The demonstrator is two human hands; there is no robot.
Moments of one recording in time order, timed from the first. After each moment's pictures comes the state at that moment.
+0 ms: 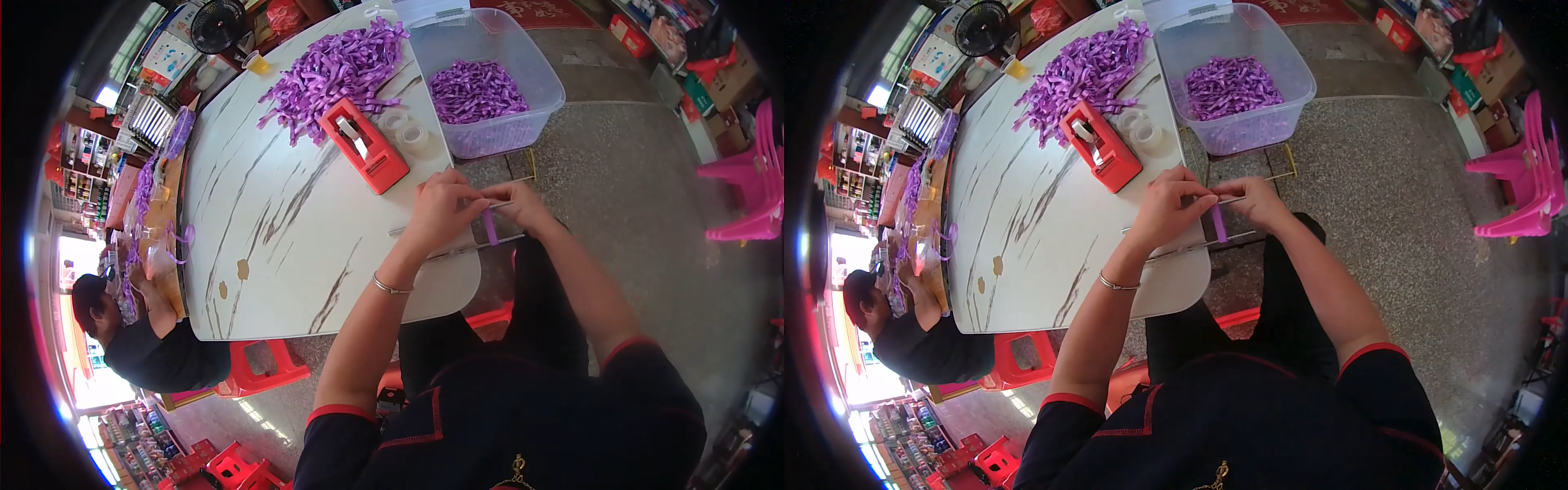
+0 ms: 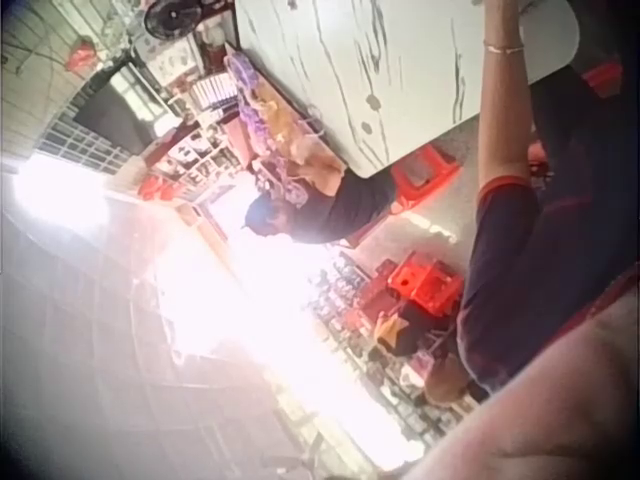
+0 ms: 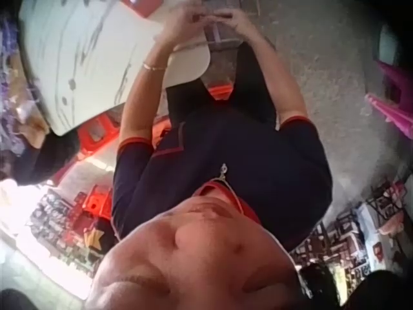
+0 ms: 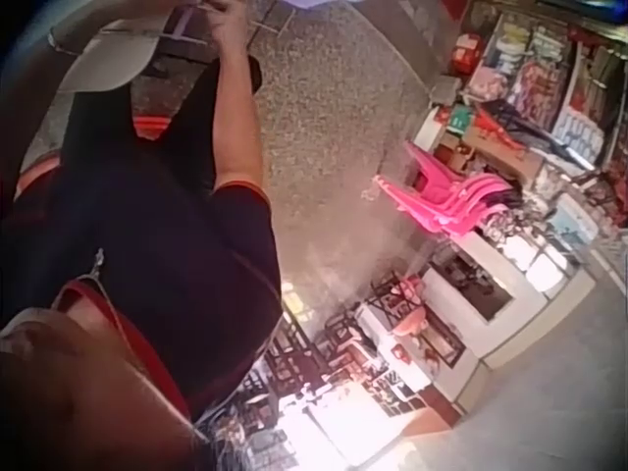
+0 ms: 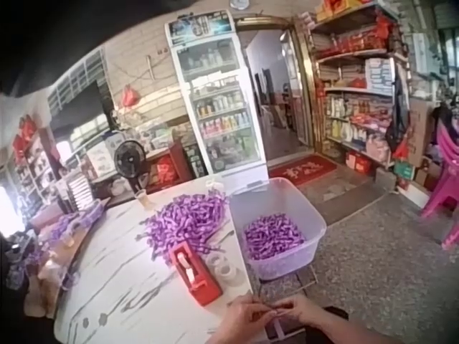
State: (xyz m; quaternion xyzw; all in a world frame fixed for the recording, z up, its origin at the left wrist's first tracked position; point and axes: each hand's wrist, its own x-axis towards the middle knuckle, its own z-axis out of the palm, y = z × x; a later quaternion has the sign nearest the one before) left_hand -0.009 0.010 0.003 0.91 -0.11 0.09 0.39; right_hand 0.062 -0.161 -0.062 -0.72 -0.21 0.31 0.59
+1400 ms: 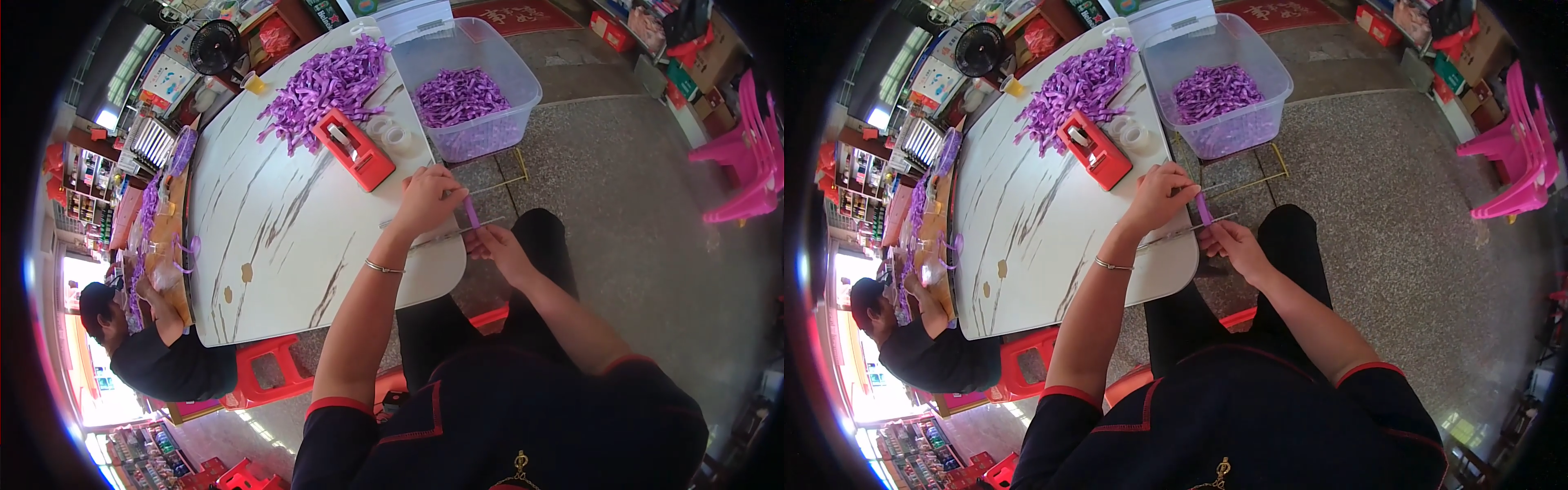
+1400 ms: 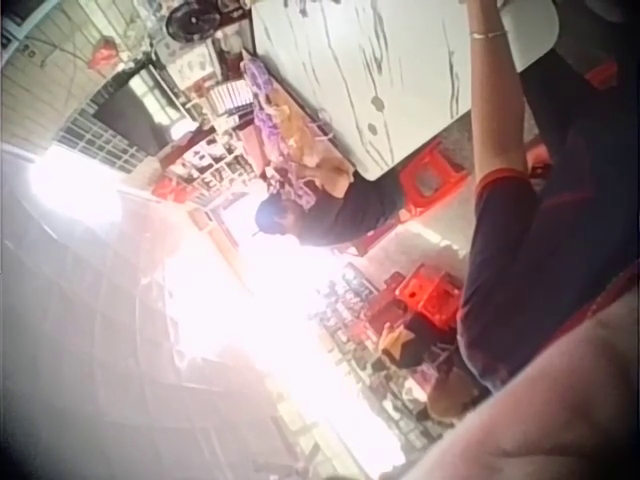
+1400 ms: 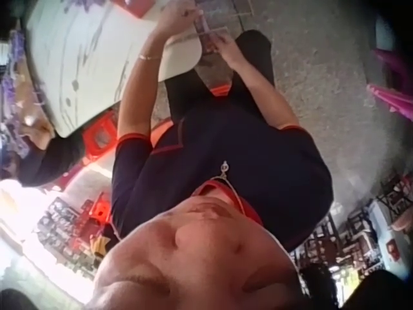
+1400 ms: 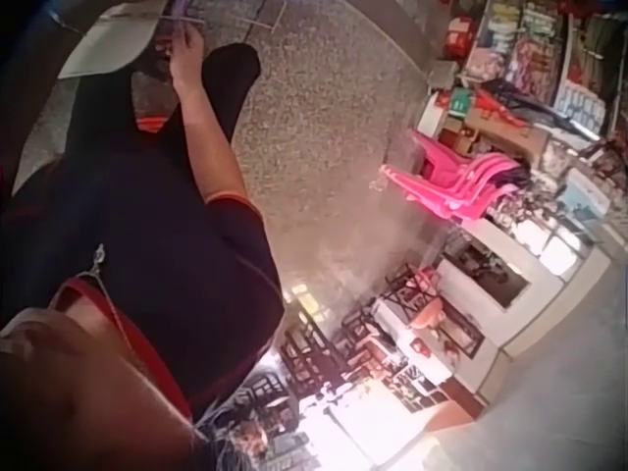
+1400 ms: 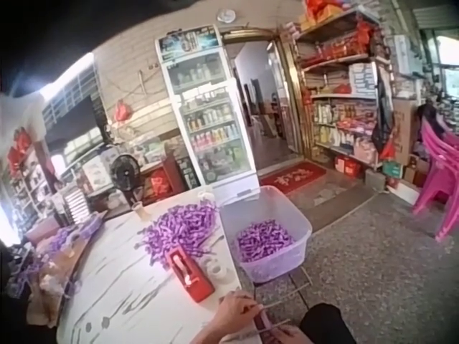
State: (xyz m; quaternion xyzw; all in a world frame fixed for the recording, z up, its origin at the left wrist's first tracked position) left_hand -0.008 0.008 0.004 0.94 -0.12 0.05 0.30; right_hand -0.043 -0.174 -0.081 -0.55 -0.08 0.32 0.77
